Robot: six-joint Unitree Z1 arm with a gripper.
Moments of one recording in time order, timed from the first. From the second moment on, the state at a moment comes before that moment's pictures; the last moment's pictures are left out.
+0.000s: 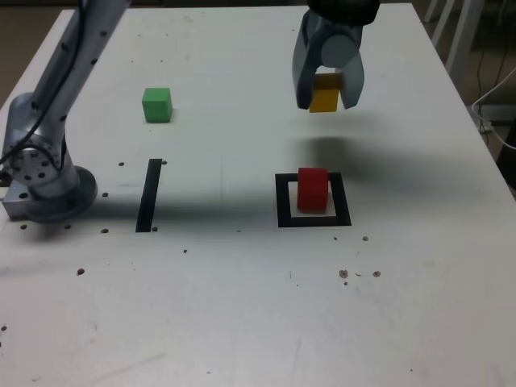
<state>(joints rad) 0.23 2.22 -2.05 1.60 0.05 0.20</state>
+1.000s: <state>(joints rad) -0.02 2.04 -1.79 1.53 -0.04 0.06</state>
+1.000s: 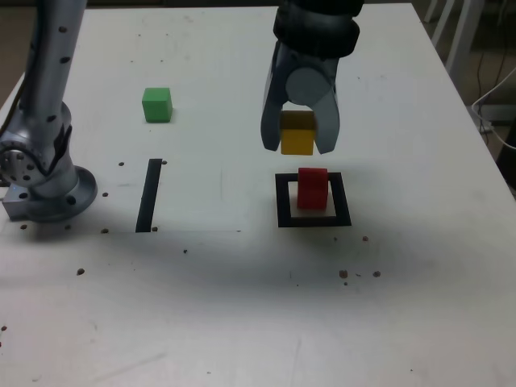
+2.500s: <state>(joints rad) -0.02 2.12 -1.74 1.41 -0.08 0.07</state>
